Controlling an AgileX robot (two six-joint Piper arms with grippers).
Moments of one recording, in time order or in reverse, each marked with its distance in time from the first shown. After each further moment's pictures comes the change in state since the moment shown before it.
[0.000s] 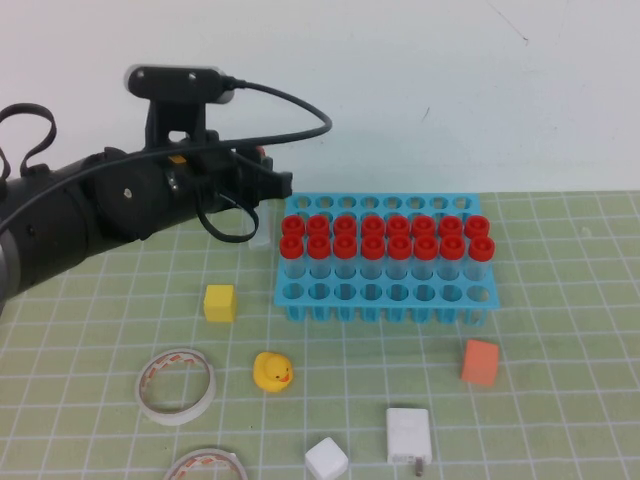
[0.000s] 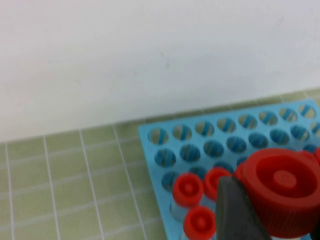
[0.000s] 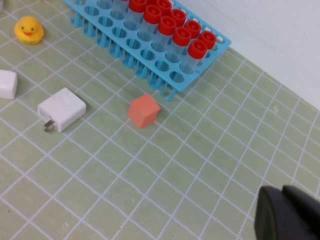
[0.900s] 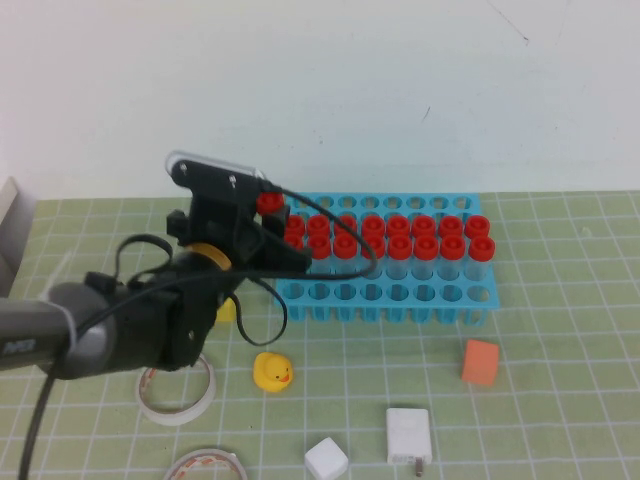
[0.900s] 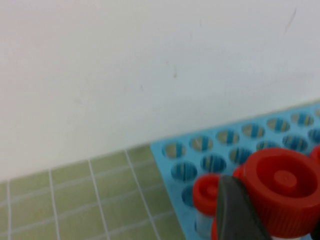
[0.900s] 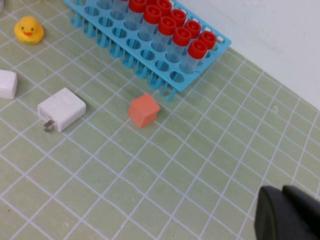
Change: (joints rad) right arm 0.000 0.000 0.000 0.000 0.002 0.000; left arm -0.064 0.195 0.220 0.368 -0.630 -0.270
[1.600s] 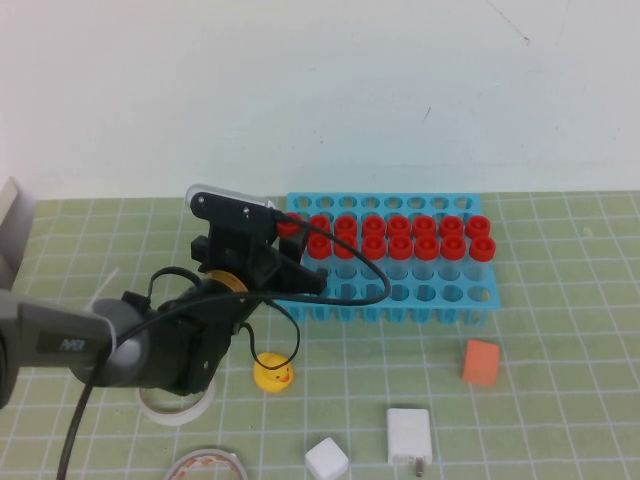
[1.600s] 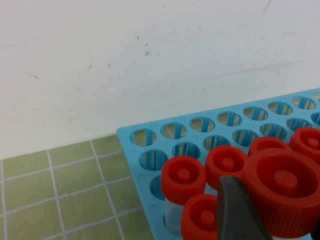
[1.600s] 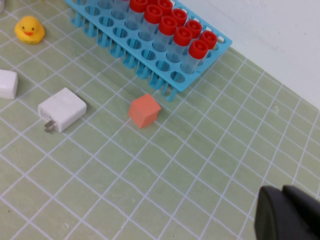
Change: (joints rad) right arm 0.000 0.000 0.000 0.000 0.000 0.000; left arm -0.004 0.139 0.000 0.128 -0.163 -0.166
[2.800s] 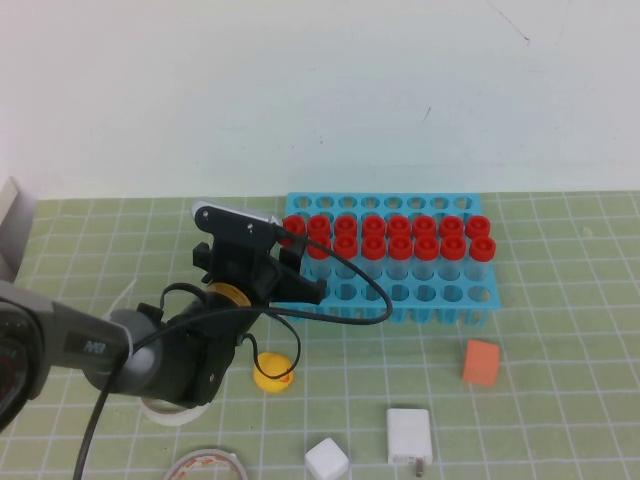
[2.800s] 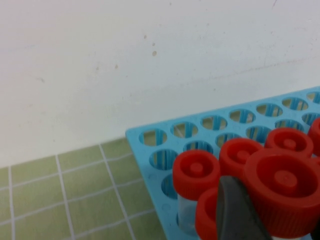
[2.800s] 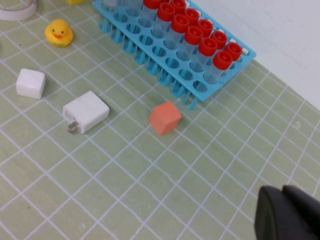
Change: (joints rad) right arm -0.004 0.000 0.000 0.000 0.004 0.000; left arm 0.000 0.073 0.000 -0.022 -0.117 0.062
